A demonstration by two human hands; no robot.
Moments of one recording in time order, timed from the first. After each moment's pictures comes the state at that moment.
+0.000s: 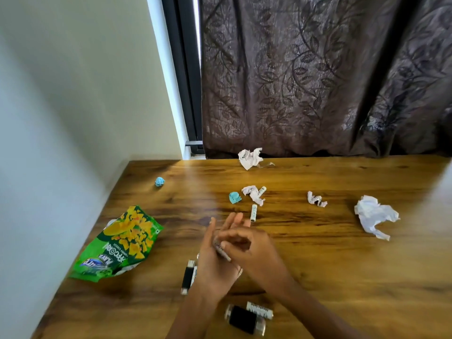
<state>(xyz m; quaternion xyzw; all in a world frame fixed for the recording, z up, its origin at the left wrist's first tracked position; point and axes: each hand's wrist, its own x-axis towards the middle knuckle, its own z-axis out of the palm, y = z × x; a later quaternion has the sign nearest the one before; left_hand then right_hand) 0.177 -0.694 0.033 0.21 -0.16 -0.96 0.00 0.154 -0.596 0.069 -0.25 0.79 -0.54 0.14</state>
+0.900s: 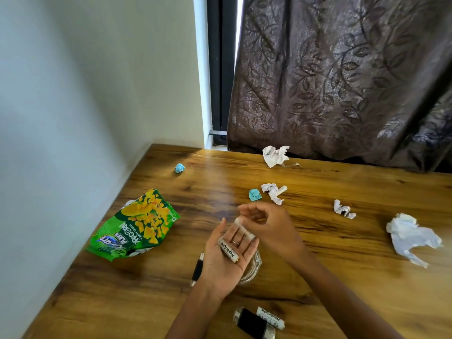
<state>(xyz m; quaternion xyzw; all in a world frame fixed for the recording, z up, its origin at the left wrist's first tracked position) 0.174 -0.711 0.015 0.27 -0.13 -0.95 0.03 0.093 -0.620 0.060 -0.28 0.81 -0.50 0.15</state>
